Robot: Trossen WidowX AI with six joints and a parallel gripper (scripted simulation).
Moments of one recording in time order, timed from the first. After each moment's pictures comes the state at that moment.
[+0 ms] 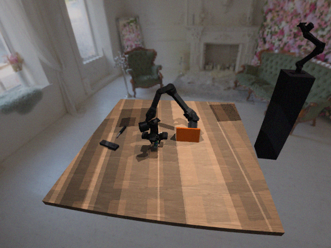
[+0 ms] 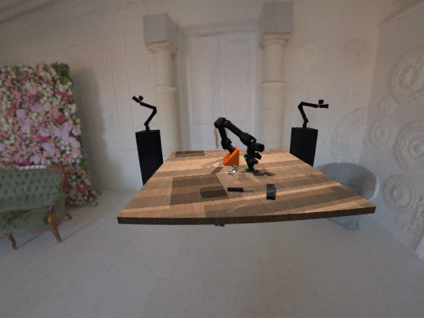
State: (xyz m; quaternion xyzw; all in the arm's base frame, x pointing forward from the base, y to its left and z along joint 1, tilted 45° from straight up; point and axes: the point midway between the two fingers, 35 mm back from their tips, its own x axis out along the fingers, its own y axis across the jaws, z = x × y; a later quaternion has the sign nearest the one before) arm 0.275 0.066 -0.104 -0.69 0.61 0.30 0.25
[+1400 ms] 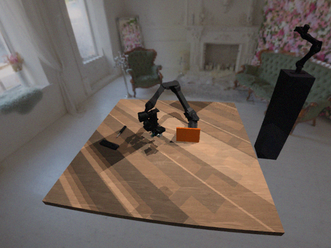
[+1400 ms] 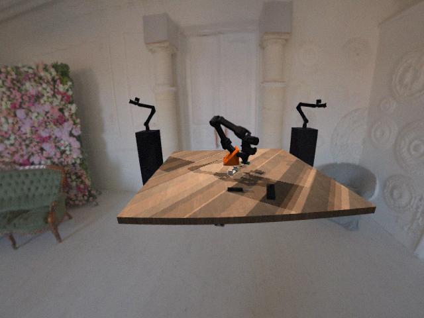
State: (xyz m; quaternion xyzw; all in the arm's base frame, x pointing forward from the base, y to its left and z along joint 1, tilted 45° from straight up) arm 0.284 0.072 -0.037 -0.56 0.68 0.08 0.47
